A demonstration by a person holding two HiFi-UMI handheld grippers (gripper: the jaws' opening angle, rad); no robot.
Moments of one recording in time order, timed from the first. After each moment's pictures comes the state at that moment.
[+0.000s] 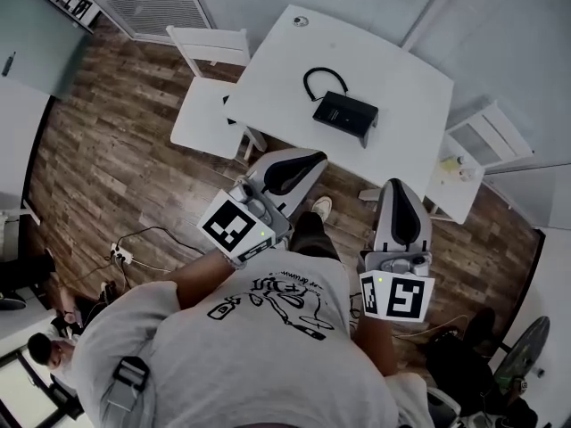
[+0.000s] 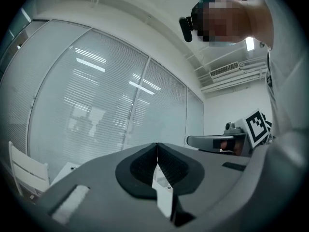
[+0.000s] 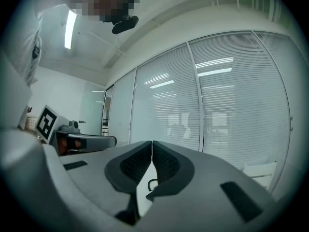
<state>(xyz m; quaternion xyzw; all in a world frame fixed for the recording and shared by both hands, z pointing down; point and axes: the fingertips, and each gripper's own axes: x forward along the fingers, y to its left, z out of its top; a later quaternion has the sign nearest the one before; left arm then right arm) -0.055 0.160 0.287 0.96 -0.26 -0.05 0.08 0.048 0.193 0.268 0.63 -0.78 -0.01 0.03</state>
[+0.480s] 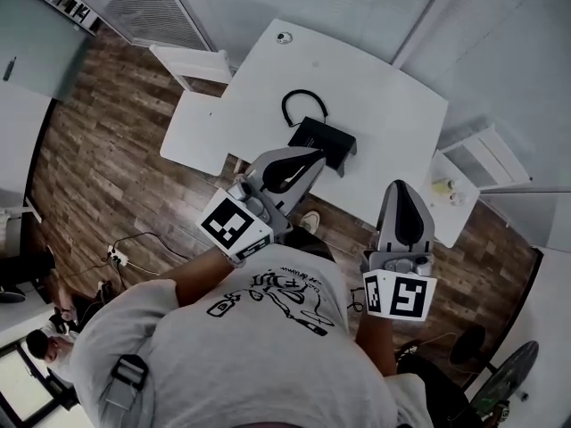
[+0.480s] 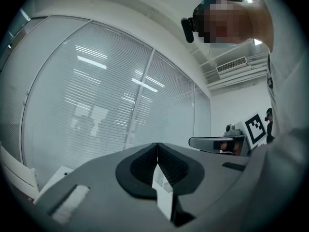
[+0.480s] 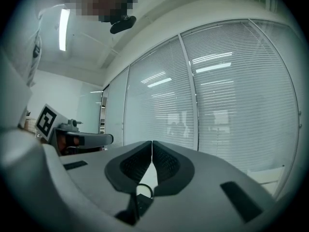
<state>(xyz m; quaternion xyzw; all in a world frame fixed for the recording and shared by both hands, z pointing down) 0.035 0.056 0.288 0.95 -0.28 -0.04 0.08 0.152 0.089 0.274 0.62 -0.78 0.01 0.03</state>
